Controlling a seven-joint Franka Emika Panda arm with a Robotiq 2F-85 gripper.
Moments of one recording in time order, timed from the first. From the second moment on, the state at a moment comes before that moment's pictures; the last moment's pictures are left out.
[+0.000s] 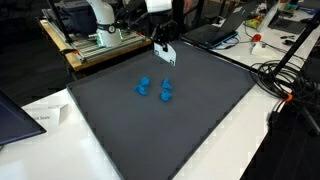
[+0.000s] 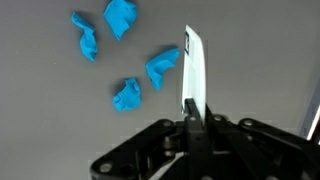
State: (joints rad) arm -0.07 0.15 -0.02 -2.10 0.26 2.24 -0.33
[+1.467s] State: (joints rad) arm -0.21 0.44 0.00 -1.69 0.35 1.81 -0.92
